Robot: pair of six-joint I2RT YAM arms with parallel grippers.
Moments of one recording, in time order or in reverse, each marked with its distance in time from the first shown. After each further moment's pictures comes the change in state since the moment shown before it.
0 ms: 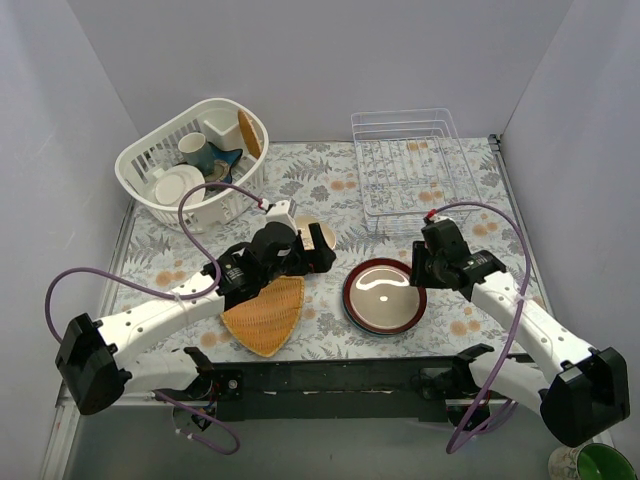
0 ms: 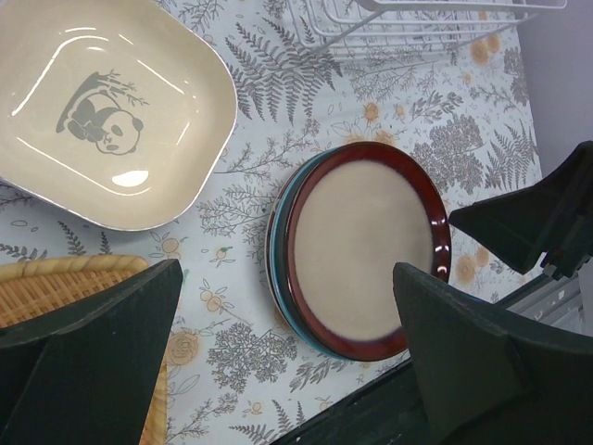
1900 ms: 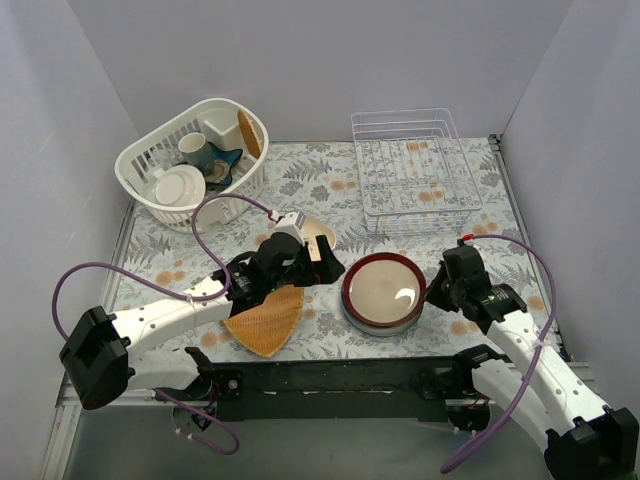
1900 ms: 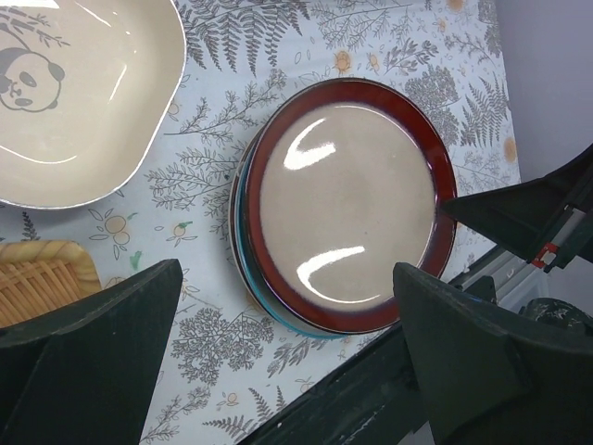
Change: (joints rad) left arm -0.026 0.042 -0.108 0.153 0.109 -0.050; right arm -0.095 -0.295 -0.215 -0.021 -0.040 0.312
